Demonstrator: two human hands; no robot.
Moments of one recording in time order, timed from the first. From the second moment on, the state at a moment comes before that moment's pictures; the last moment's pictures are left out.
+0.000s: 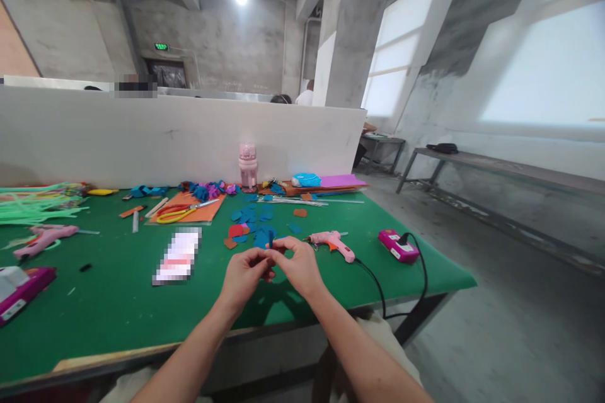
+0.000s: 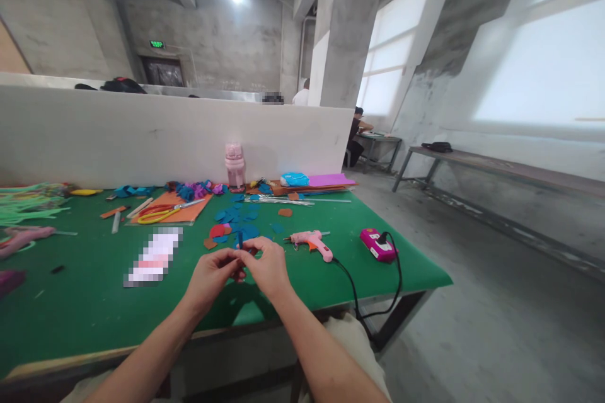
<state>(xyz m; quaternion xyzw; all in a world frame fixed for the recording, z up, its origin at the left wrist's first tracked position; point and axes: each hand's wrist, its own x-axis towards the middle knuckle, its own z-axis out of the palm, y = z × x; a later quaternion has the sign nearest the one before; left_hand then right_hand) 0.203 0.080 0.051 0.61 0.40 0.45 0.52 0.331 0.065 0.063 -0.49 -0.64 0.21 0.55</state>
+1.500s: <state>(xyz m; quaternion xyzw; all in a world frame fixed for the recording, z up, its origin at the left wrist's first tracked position) 0.198 0.079 0.059 0.58 0.40 0.42 0.57 0.331 0.076 0.055 -0.46 -0.55 0.42 0.56</state>
